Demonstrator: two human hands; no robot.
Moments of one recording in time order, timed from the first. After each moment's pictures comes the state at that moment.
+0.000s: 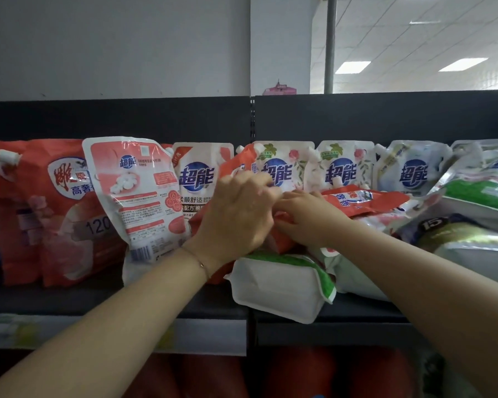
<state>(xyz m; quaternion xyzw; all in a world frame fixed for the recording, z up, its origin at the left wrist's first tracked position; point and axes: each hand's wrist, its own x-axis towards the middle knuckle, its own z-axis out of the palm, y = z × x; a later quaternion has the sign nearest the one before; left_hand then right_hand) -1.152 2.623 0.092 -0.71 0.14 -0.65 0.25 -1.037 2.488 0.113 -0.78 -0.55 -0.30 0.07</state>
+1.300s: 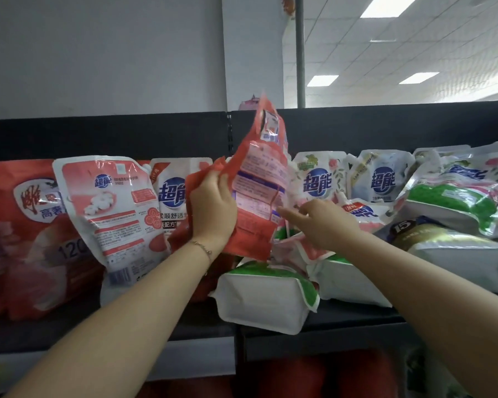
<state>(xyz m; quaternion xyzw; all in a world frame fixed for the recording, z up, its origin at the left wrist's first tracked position) -1.135 2.607 0.128 -0.73 -0.05 -0.63 -0.26 -1.025 2.453 0.115 -0.87 -0.36 -0.22 0.26</state>
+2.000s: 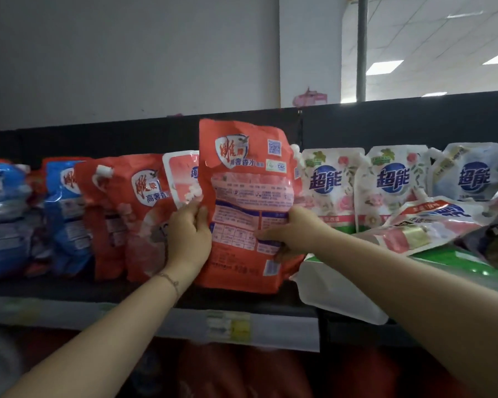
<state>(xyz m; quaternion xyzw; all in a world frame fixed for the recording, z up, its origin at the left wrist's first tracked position) -1.261 2.724 0.075 -0.74 -0.21 -0.61 -0.20 -1.148 2.564 0.115 -0.77 -0.43 0.12 0.46</state>
